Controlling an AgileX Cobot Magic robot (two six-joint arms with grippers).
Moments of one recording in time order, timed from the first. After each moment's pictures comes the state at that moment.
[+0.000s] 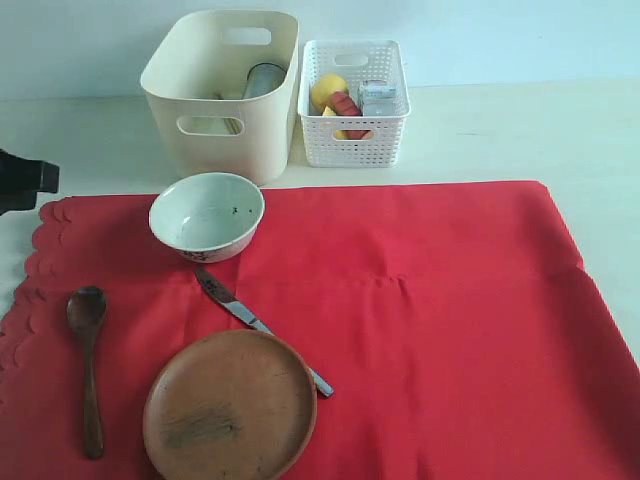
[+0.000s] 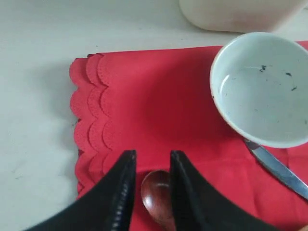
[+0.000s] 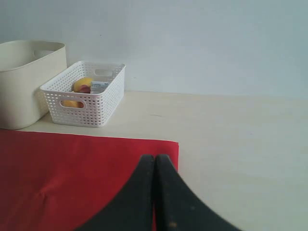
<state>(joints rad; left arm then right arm) -0.20 1.30 -0.74 0.00 0.45 -0.13 0.08 0.01 -0.10 0.14 0.36 -0.13</state>
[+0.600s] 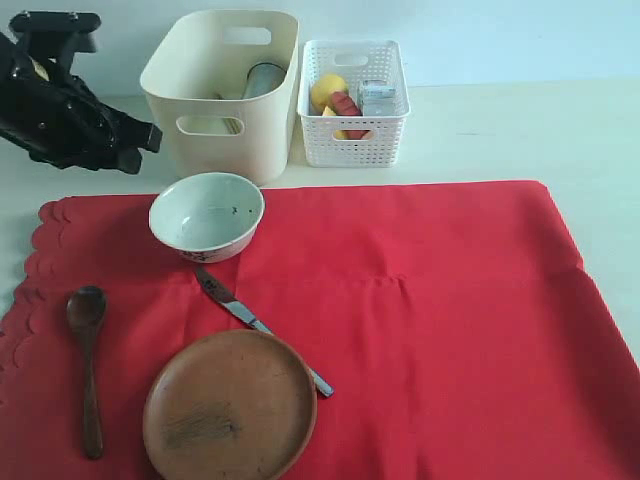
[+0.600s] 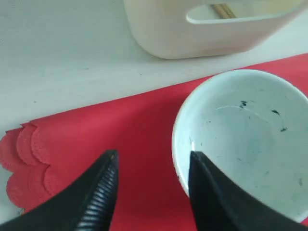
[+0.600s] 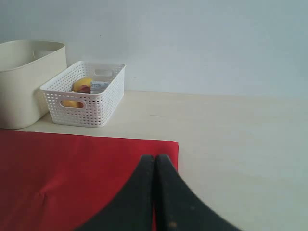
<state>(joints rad) -0.28 1.72 -1.12 -0.03 0.54 -0.04 0.08 0.01 -0.10 0.14 0.36 -0.13</state>
